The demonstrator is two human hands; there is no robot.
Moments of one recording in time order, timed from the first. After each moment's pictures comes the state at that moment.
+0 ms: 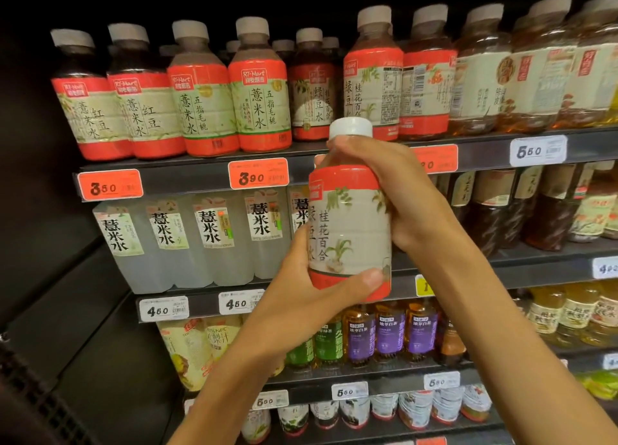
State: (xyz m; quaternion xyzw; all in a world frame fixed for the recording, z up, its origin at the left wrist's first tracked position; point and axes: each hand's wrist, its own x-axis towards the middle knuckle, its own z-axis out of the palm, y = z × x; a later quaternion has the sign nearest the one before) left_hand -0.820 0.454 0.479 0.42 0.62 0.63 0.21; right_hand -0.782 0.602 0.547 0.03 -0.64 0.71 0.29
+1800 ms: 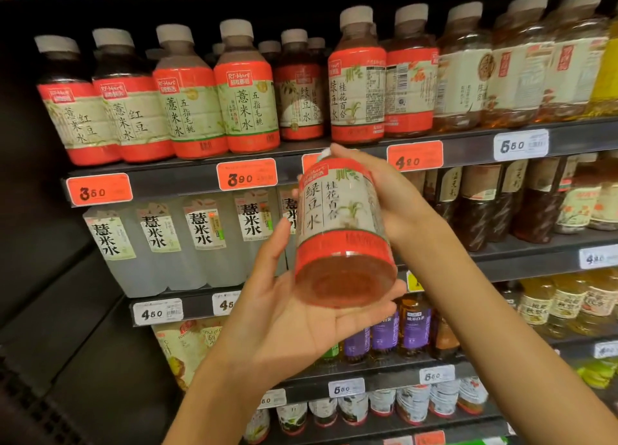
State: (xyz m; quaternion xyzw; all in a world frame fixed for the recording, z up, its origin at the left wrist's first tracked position) left_hand -0.807 0.446 0.484 0.26 0.21 0.72 0.61; right_hand -0.792 0.611 0.542 0.01 -0.51 0.85 0.11
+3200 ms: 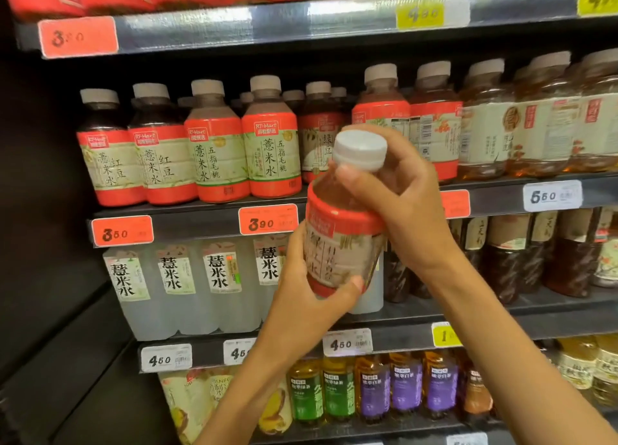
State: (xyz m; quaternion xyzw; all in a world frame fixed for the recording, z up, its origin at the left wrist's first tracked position) left_hand -0.861 0.485 0.488 0.46 0.61 0.65 0.00; right_hand -0.790 0.599 0.572 0.20 -0.66 0.56 0.45
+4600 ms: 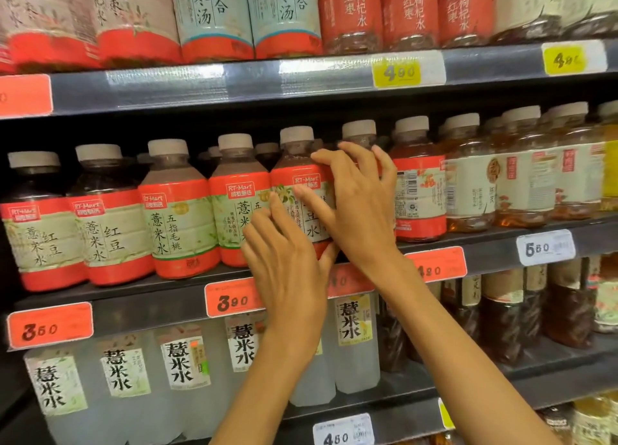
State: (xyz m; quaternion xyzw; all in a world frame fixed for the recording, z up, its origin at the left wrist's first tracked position) left_hand -0.913 0.568 0.559 0.25 0.82 0.29 -0.43; right_hand -0.883 0.653 0.604 -0.07 -0.77 -0.01 0.64
